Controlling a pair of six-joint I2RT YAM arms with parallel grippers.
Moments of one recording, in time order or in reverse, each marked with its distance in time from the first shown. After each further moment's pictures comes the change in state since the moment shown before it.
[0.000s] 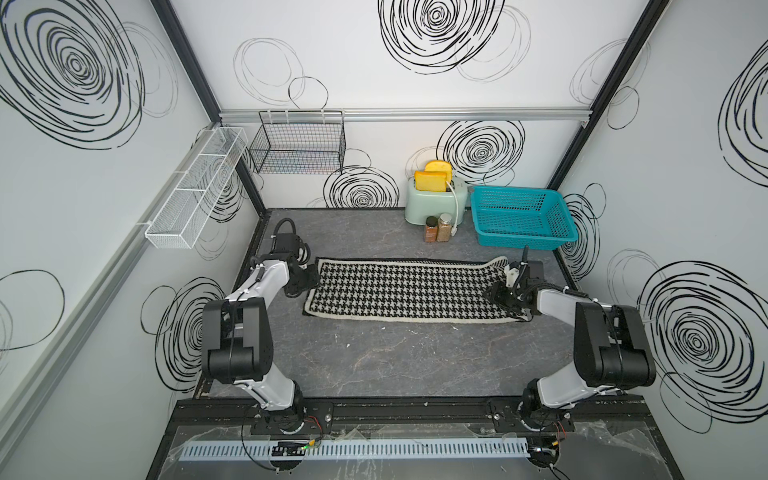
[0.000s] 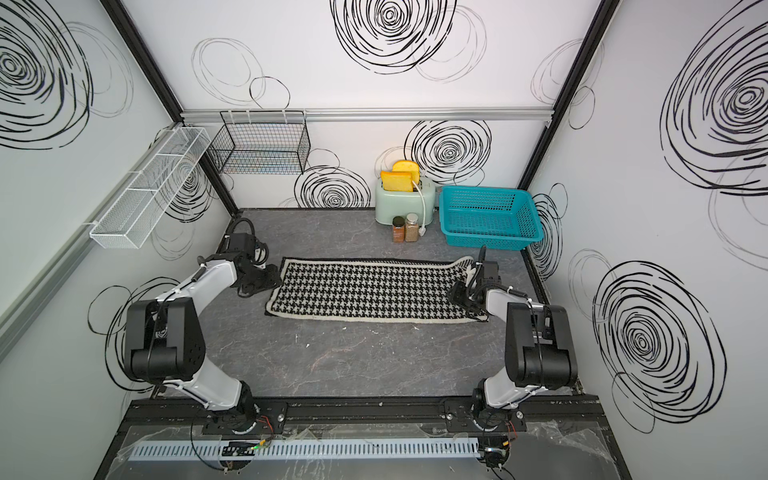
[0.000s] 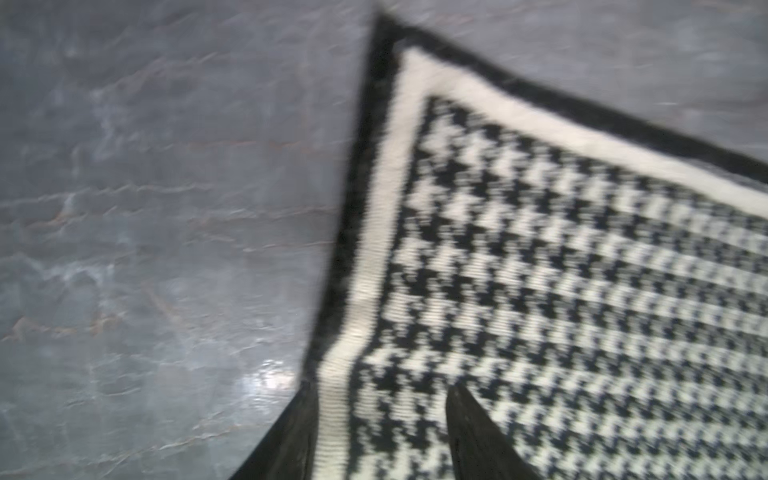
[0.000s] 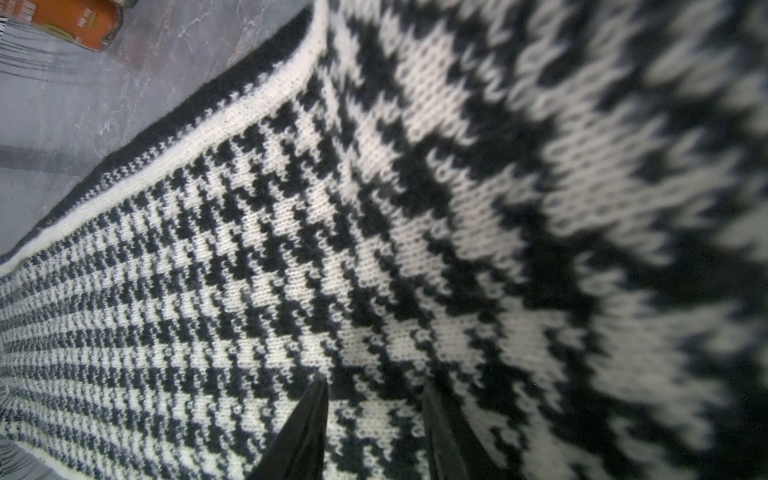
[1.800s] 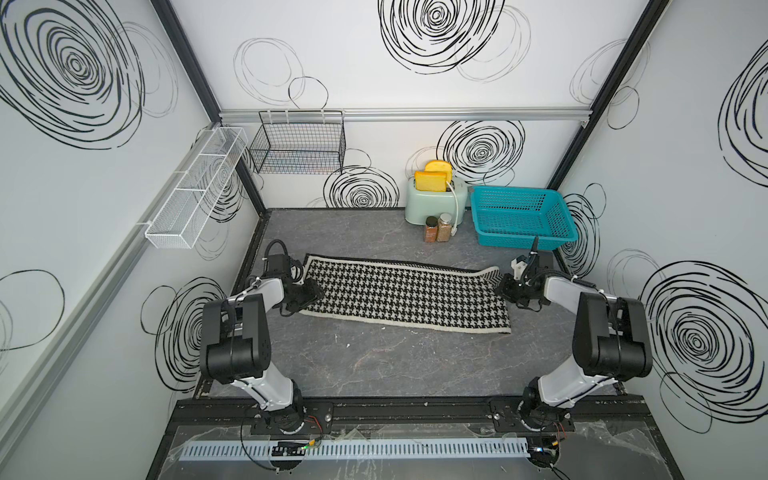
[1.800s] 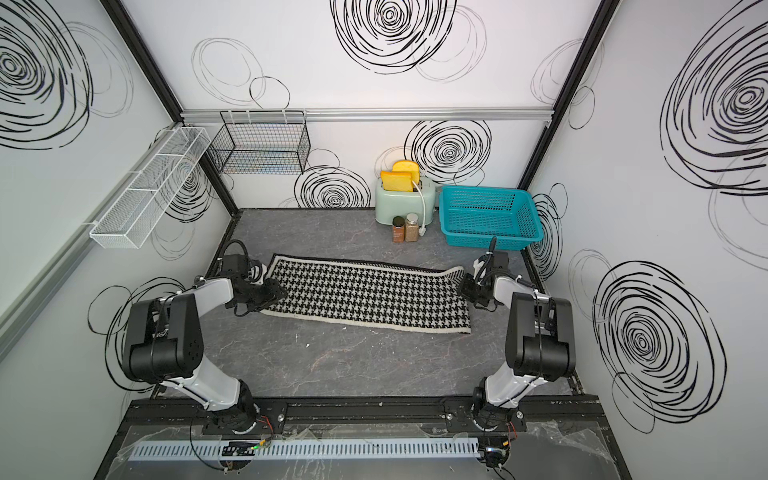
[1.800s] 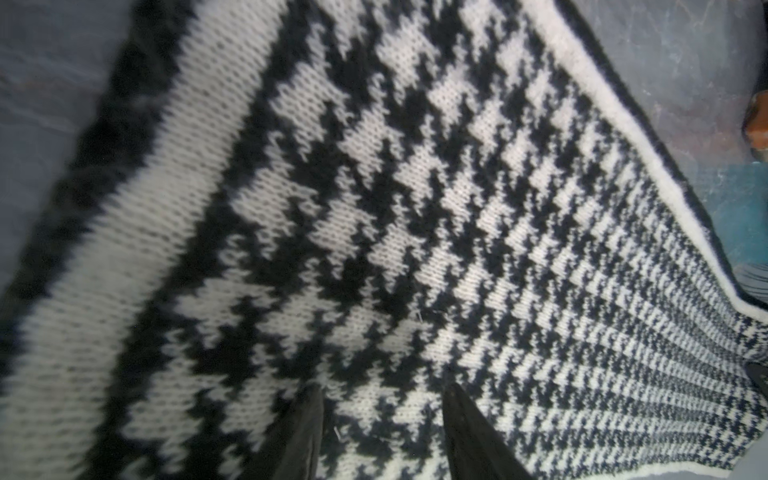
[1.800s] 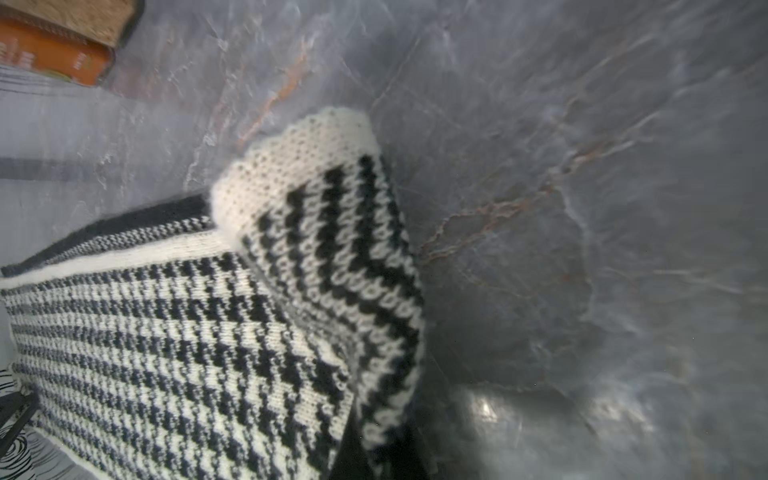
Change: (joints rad) left arm 0.129 0.026 -0.232 0.218 0.240 -0.086; right arm -0.085 0.033 0.161 -0.179 -0.043 -0.078
